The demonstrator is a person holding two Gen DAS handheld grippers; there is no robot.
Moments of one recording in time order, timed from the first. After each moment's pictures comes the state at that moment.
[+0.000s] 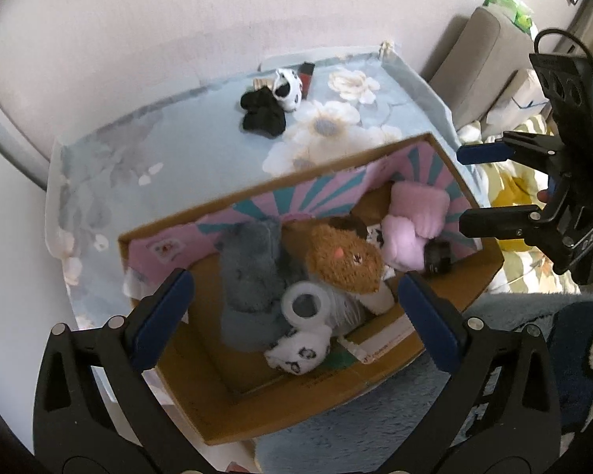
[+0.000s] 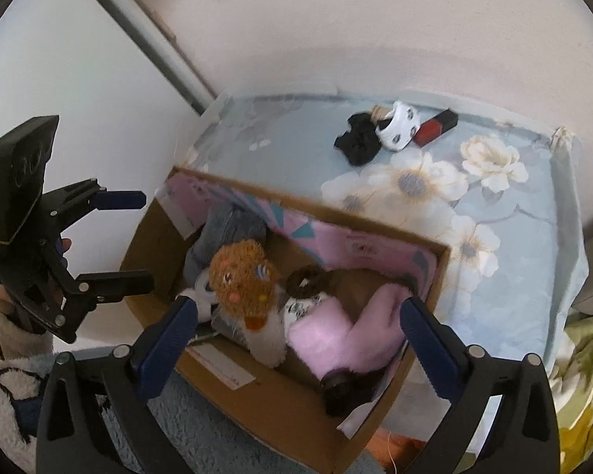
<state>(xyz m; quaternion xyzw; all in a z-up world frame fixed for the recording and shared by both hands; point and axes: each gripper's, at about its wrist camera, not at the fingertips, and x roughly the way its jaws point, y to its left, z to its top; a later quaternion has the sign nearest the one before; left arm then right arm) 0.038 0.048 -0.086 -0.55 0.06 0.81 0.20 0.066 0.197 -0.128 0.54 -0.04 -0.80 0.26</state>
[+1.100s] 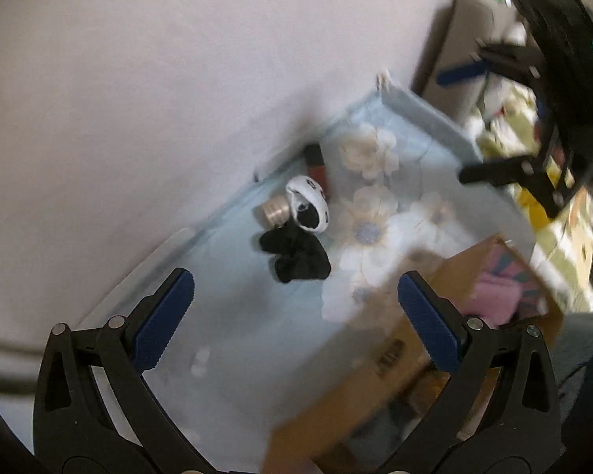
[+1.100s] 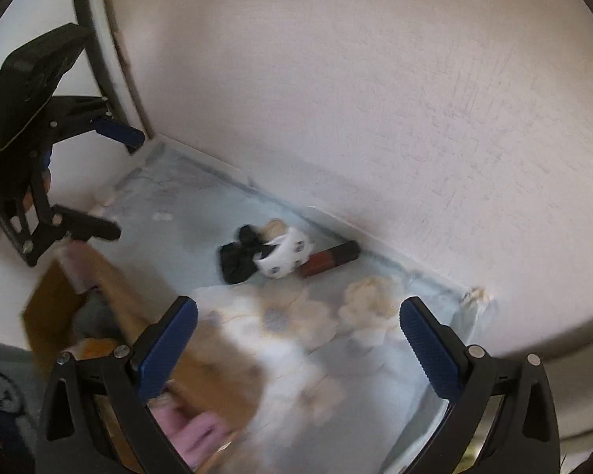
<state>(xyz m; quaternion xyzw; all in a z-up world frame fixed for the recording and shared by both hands) -0.144 0.096 -0.088 -0.50 0.21 0.78 0.31 -0.069 0.237 -0.099 0.46 0.12 -0.85 0.22</state>
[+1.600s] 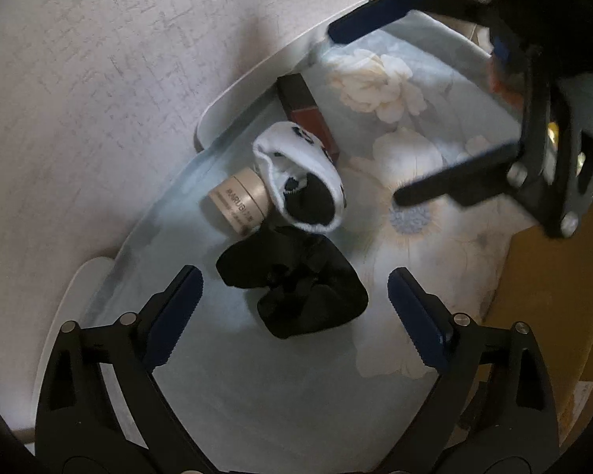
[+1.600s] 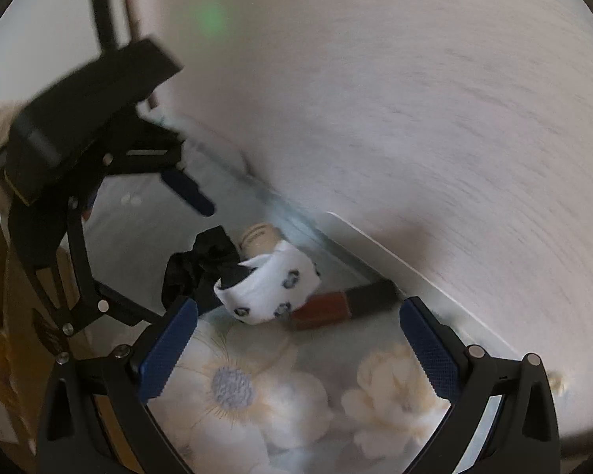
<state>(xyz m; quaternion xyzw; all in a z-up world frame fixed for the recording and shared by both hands) -0.183 0.123 -0.198 -0.52 0.24 0.73 0.37 -0.136 0.208 -0.201 0.41 0.16 -0.84 0.32</state>
